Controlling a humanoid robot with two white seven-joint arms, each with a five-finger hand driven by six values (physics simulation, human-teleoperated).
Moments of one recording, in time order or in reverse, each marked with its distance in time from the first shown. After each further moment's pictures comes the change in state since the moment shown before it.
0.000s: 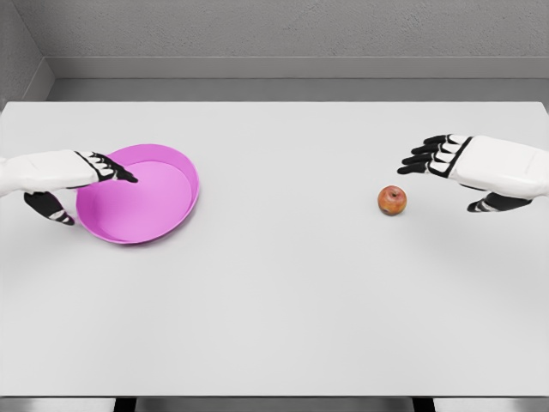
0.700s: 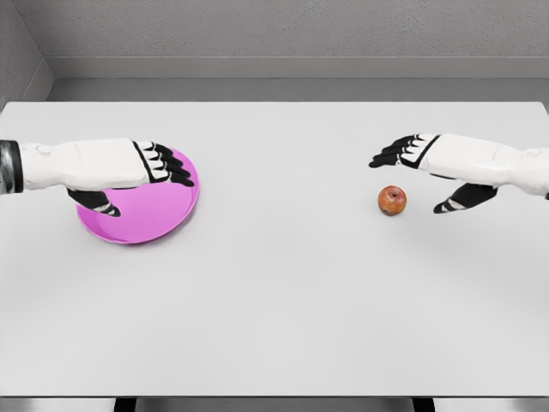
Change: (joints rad) left arm -0.060 -0.018 -0.015 -0.295 0.003 0.000 -0.037; right arm -0.091 0.157 0.057 0.081 -0.177 0.081 0.182
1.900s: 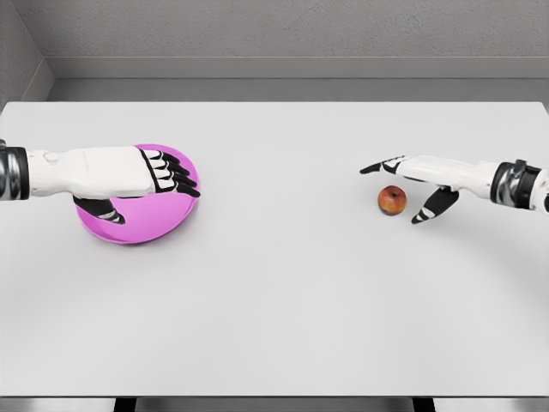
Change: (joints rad) left arm -0.003 0.003 -0.010 -0.022 -0.001 0.000 -0.005; right arm -0.110 0.193 0.159 0.368 0.047 0.095 0.007
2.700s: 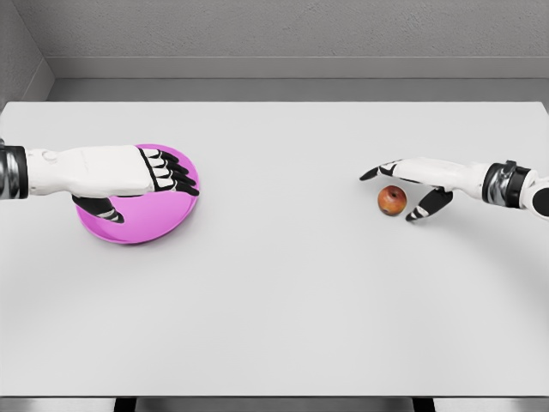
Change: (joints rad) left arm -0.003 0.001 0.000 0.003 0.000 0.000 0.000; right arm -0.020 0.044 0.013 0.080 0.042 -0.020 0.000
